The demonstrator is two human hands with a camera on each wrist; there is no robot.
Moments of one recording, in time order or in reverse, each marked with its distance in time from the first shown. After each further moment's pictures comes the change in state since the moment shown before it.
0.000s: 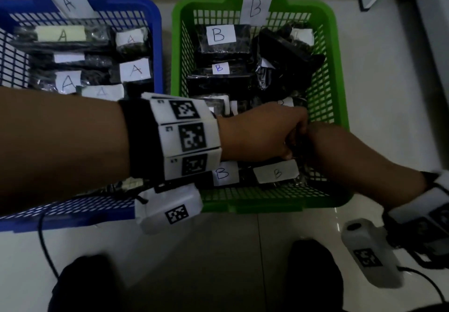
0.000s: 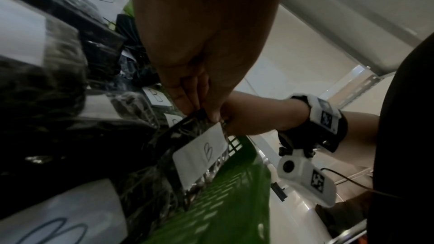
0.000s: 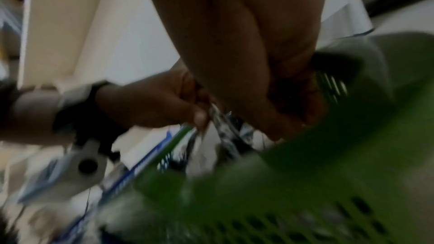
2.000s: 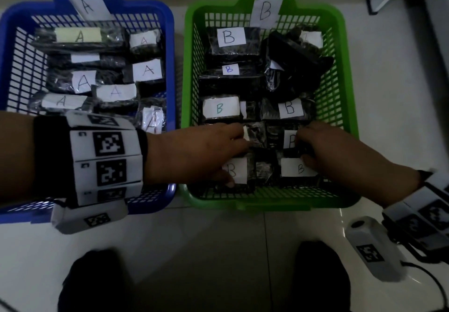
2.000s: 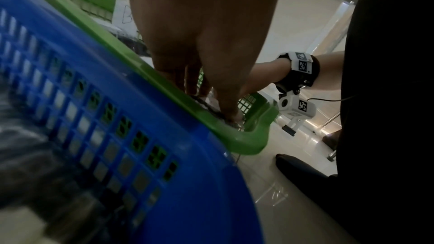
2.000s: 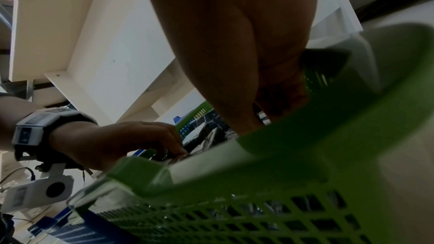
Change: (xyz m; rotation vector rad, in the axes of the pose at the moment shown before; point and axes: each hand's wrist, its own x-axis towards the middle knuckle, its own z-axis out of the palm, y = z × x) left_hand -0.082 -0.046 -0.001 0.506 -0.149 -0.032; right_hand 0.011 0.010 0.020 -0.050 0.066 -0.114
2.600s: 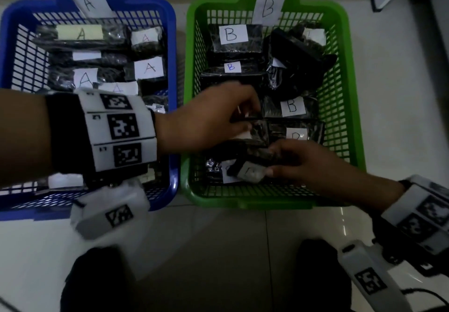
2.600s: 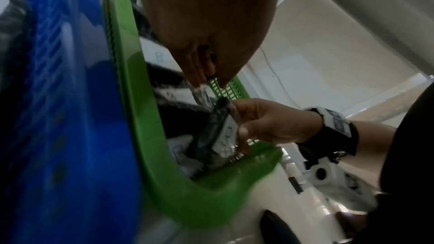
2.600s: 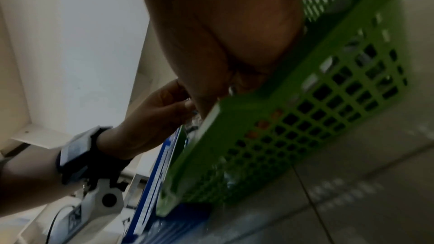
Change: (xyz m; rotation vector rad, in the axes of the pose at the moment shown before) left_hand 0.016 -0.012 -0.024 -0.452 0.394 -0.137; right_hand -0.010 -0.042 -0.002 0.785 -0.147 0.097
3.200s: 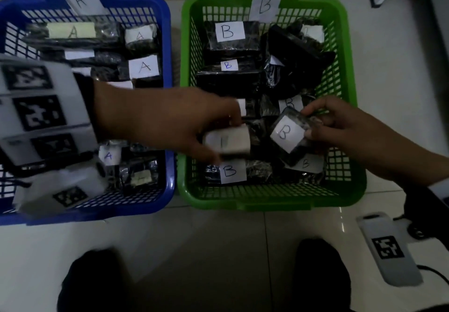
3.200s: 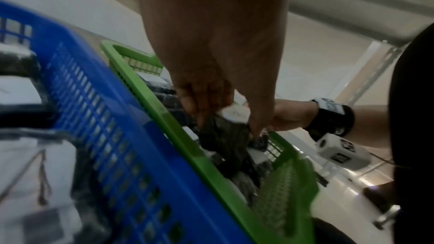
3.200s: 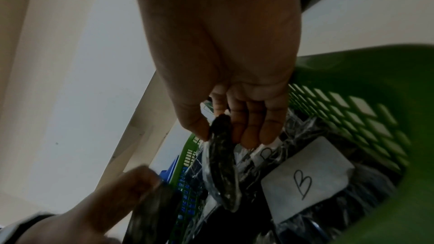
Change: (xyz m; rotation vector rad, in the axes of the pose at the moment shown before) left_hand -0.018 -0.006 -0.043 0.229 -0.454 0.061; right_hand -0.001 0.007 -0.052 0.188 0.180 -0.005
